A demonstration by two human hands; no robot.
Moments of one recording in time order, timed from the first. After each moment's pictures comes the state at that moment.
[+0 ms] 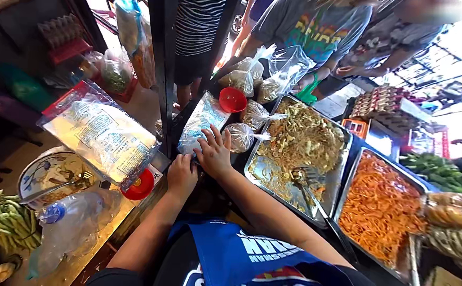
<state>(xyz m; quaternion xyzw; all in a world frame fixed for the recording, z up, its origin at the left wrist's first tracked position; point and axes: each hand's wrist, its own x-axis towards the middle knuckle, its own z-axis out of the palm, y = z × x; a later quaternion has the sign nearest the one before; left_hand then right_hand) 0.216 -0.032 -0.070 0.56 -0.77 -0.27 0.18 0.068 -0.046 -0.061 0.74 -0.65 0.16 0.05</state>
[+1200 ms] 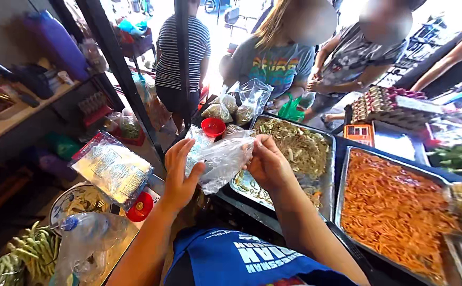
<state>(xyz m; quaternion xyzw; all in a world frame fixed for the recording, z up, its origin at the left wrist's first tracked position) 0.195 -0.009 0.085 0.31 -0.78 -0.32 0.44 -0.044 0.060 0.093 0.33 -0.35 0.70 -0.52</state>
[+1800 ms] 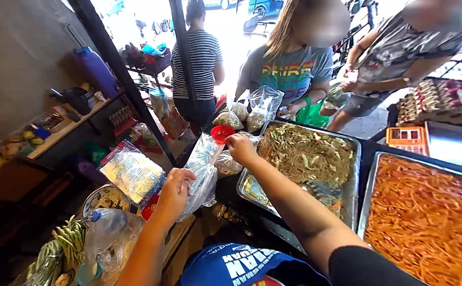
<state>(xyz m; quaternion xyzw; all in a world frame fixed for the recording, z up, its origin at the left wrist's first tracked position) 0.214 0.034 0.114 0.42 -0.78 -0.34 0.30 -0.084 -0.056 0.018 0.66 -0.67 0.31 -0.11</state>
